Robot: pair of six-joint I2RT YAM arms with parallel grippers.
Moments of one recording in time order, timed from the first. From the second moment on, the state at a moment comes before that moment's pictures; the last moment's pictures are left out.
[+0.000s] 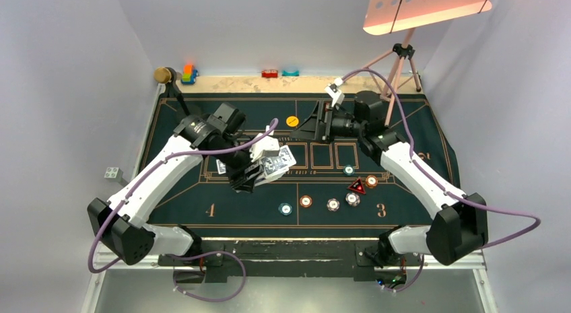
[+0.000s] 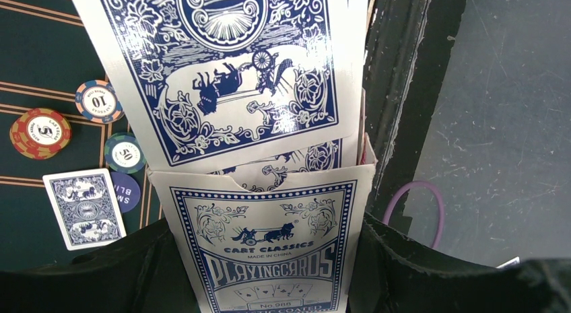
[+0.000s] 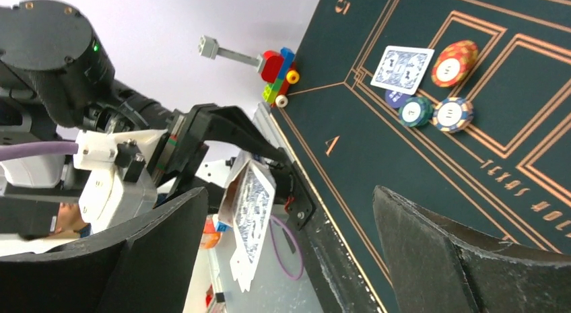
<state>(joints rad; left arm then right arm) -0.58 1.32 1.36 -1.27 0.54 0.60 0.41 1.31 1.05 -0.05 -0.81 0.80</state>
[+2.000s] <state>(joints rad) -0.58 1.36 1.34 -1.25 0.51 0.60 0.25 1.06 0.87 -0.21 -0.80 0.81</state>
